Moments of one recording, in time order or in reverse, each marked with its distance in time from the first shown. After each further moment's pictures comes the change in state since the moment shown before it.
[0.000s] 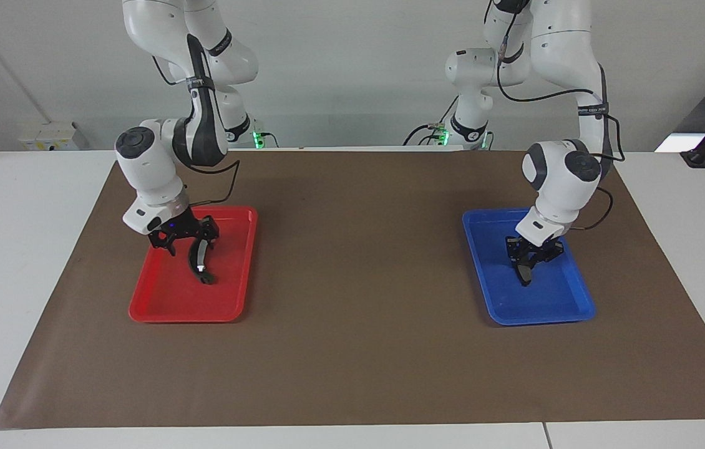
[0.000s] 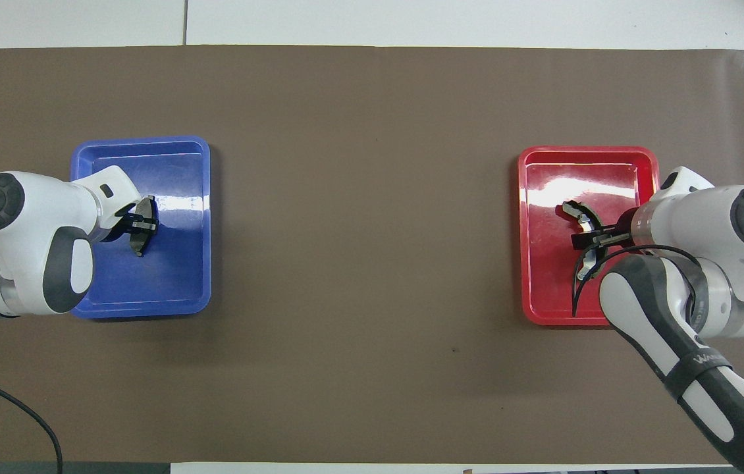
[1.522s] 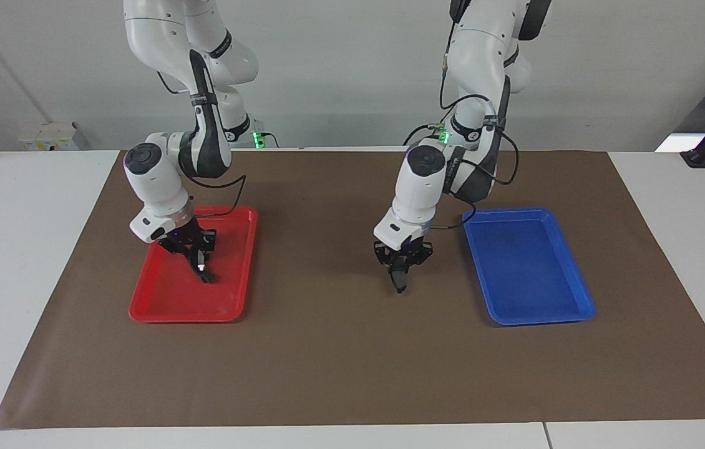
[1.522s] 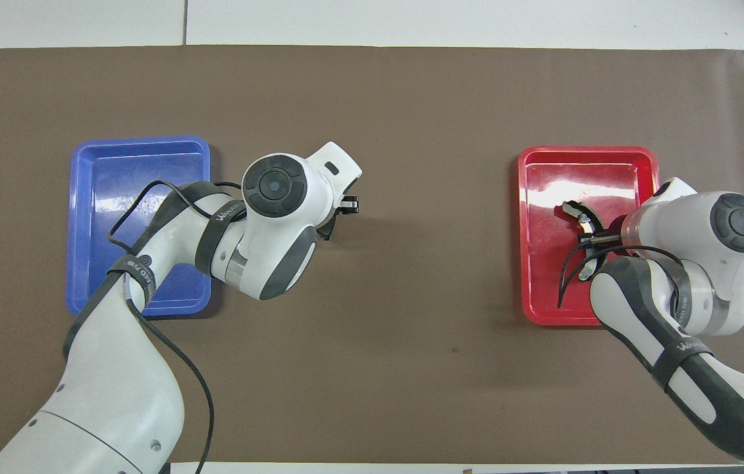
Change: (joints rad) left arm -0.548 0.242 -0.006 0.393 -0.004 -0.076 -0.694; right arm -0.005 0.045 -0.004 -0.011 0.002 0.030 0.121
